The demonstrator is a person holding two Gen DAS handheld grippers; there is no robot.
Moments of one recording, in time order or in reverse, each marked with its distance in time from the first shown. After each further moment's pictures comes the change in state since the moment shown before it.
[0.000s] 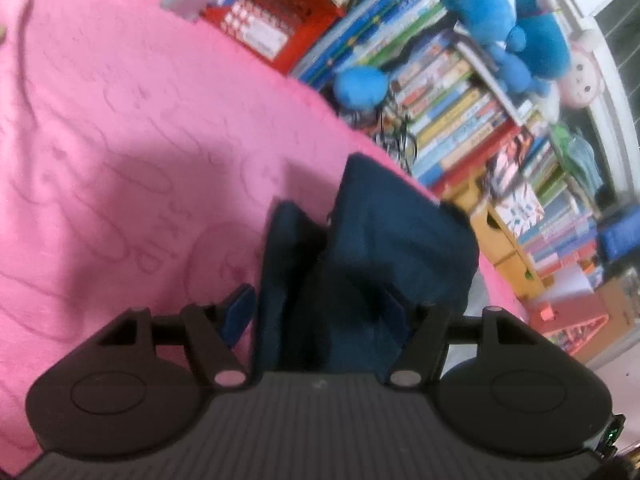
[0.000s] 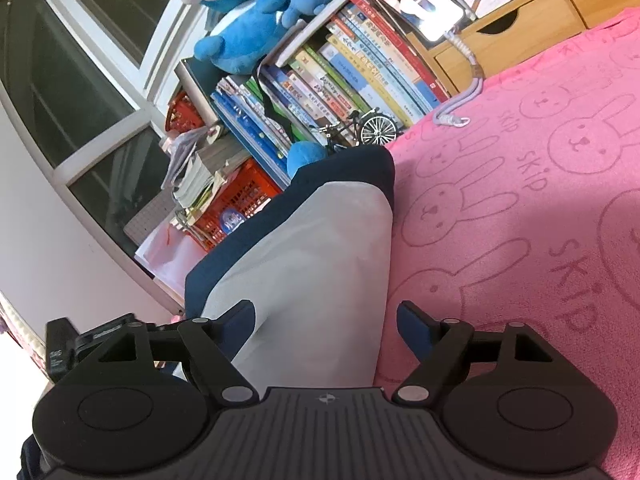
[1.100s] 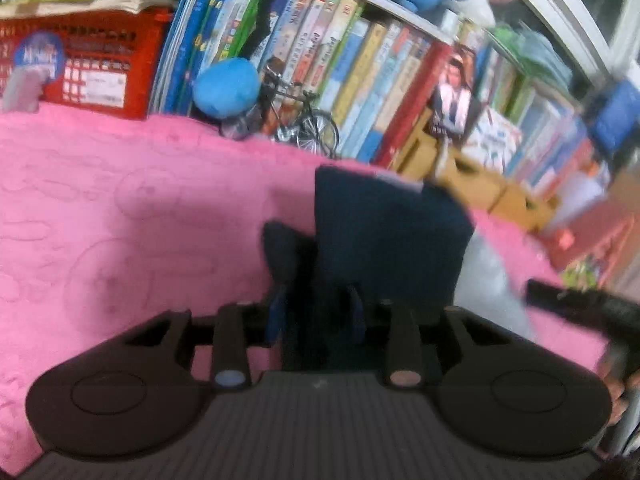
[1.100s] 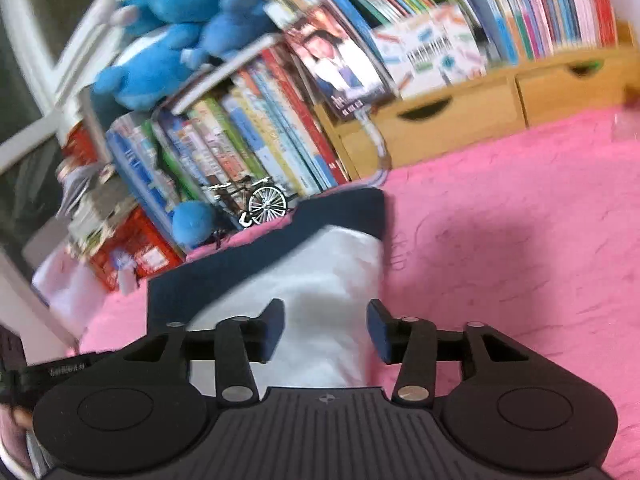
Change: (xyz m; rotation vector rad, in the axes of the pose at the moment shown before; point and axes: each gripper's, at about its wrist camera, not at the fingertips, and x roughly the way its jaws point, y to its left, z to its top) left arm 0.072 -0.088 0.007 0.440 -0.025 0.047; right arm -0.010 -0.027 0.104 -0.128 -0.031 -0.322
